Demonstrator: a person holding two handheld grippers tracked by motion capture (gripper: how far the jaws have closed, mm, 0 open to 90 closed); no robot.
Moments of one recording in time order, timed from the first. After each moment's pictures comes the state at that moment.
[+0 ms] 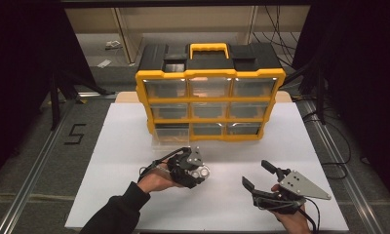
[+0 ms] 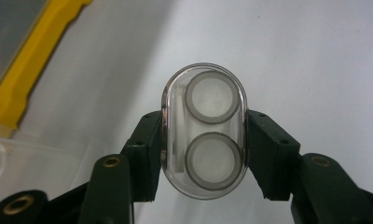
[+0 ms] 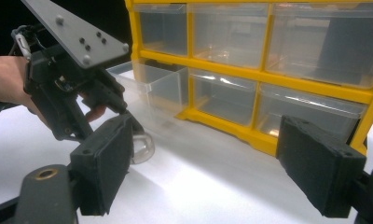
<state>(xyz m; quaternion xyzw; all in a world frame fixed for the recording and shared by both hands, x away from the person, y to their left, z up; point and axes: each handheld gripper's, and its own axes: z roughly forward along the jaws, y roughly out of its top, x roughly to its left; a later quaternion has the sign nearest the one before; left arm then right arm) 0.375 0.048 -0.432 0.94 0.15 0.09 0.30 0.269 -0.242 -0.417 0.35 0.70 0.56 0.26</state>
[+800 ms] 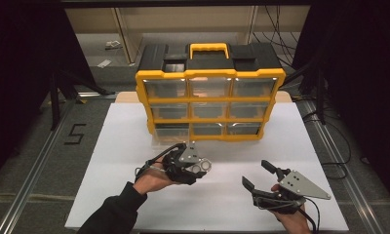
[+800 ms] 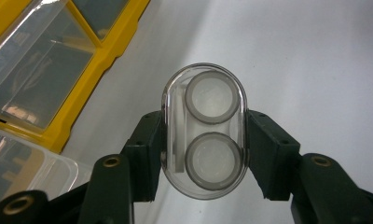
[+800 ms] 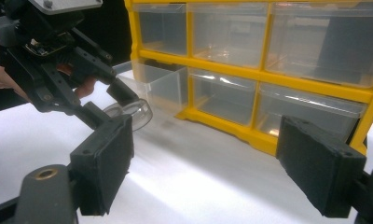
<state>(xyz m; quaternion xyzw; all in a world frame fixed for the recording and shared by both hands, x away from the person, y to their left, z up) 0.363 0.056 -0.404 0.91 0.15 0.13 0.36 0.270 -0.242 -0.418 0.35 0.70 0.56 0.26</state>
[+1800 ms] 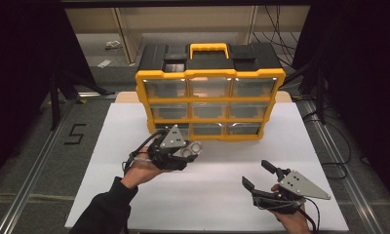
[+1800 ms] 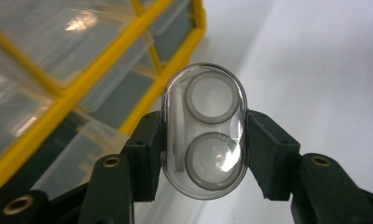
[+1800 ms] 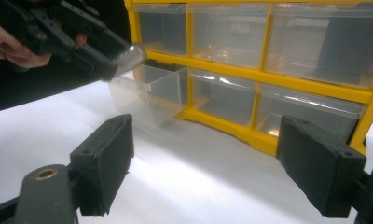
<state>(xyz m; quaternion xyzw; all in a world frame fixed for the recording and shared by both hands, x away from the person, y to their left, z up) 0.373 0.093 -0.363 0.87 0.21 0.17 0.42 0.270 -0.242 -0.417 0.35 0.70 0.56 0.26</state>
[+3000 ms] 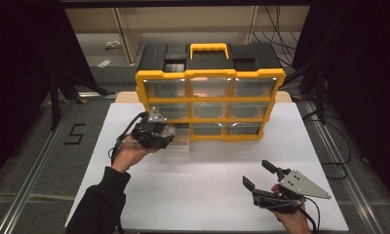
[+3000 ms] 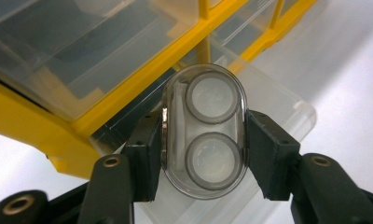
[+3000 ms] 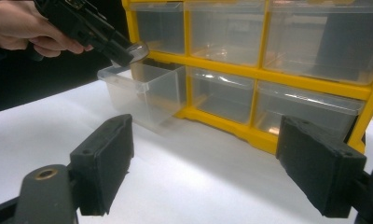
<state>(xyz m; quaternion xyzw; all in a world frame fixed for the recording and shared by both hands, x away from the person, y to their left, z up) 0.430 0.131 -0.377 0.85 0.35 0.20 0.32 0.271 -0.243 -0.418 0.35 0.70 0.56 0.26</state>
